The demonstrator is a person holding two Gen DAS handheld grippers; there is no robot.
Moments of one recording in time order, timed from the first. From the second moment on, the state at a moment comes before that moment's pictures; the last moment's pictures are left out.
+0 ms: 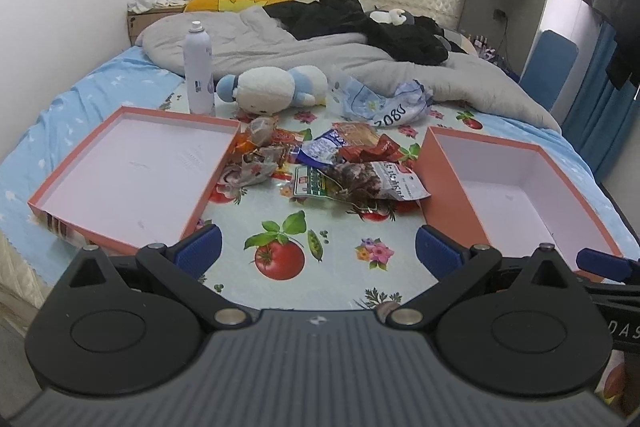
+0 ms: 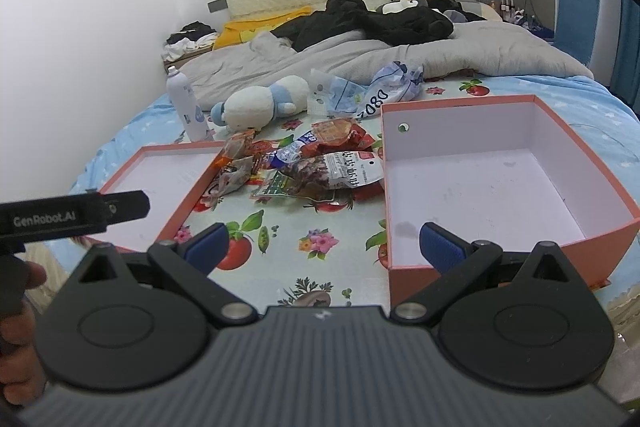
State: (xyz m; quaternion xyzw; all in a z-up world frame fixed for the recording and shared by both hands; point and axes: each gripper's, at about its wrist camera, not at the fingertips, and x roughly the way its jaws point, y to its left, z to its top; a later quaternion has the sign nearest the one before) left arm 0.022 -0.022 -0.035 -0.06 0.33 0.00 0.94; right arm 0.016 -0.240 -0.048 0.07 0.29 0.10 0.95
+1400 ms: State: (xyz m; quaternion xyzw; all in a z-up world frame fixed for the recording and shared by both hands) left arm 0.036 0.003 -0.050 -0.05 0.33 0.02 0.94; right arm 0.025 -0.222 -0.072 0.08 0.28 0.11 0.95
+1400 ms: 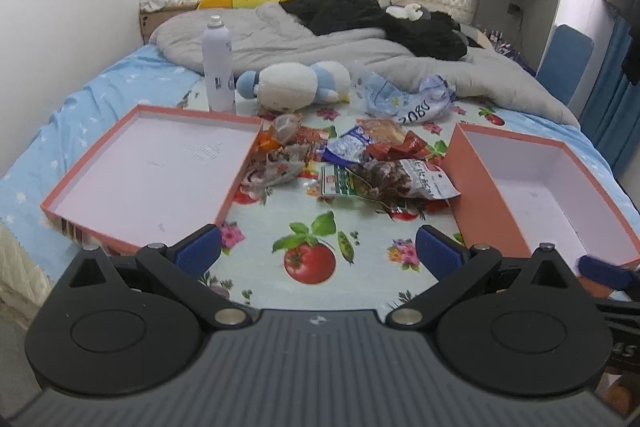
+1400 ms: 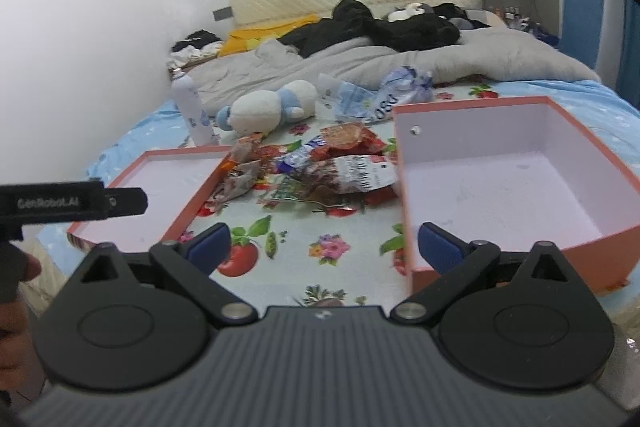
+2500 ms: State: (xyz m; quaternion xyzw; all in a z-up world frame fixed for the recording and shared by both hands) left arm 0.264 0.065 -0.156 -0.10 0.40 0.01 0.91; right arm 0.176 -0.102 -0.148 -0.21 0.26 0.20 0.92
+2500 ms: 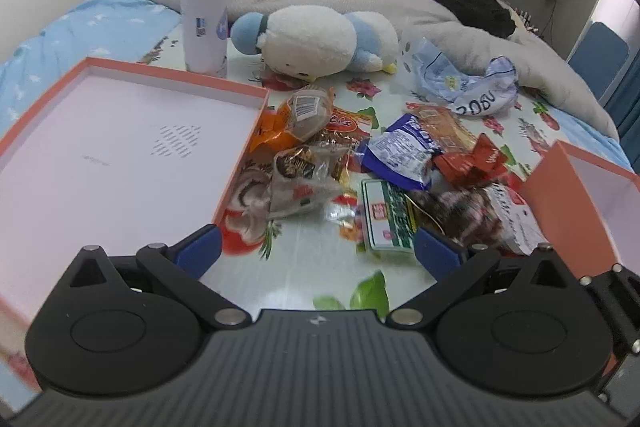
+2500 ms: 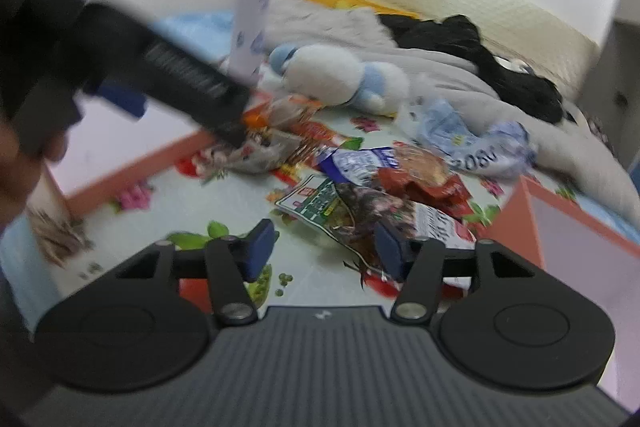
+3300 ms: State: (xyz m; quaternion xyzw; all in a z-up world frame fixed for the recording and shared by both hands) left arm 0.364 0.077 -0.236 -0.08 0.43 -0.01 0.90; right arm 0.237 -0.037 -0.228 -0.43 0.25 0.22 0.84
